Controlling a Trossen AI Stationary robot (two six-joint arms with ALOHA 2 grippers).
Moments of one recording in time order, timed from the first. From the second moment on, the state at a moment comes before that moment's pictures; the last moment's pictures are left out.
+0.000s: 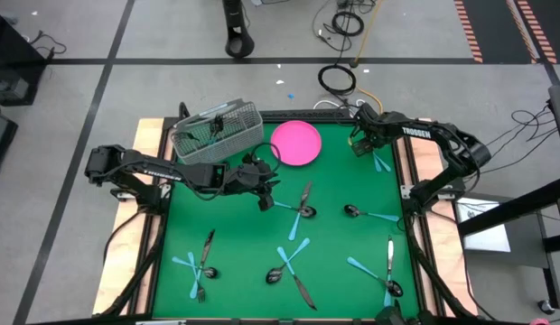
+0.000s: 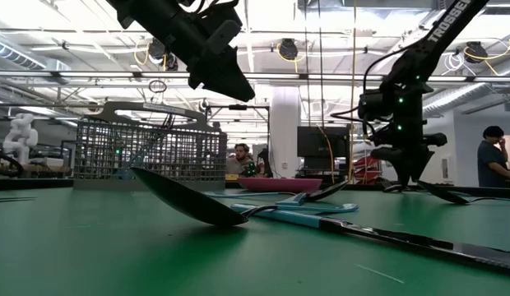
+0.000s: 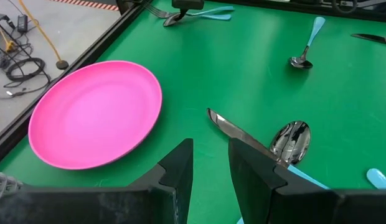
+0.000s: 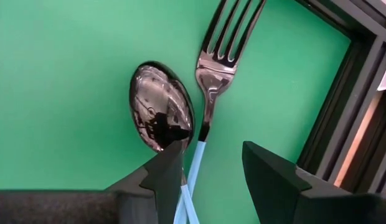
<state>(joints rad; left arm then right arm) -0.01 1.50 0.96 -0.06 -0.33 -0.15 -0.94 1.54 0.82 -0.66 0.28 0.20</state>
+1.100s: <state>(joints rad) -0.01 1.50 0.96 -0.06 -0.35 -0.13 -0.94 1.46 0.82 -0.70 0.26 0.21</state>
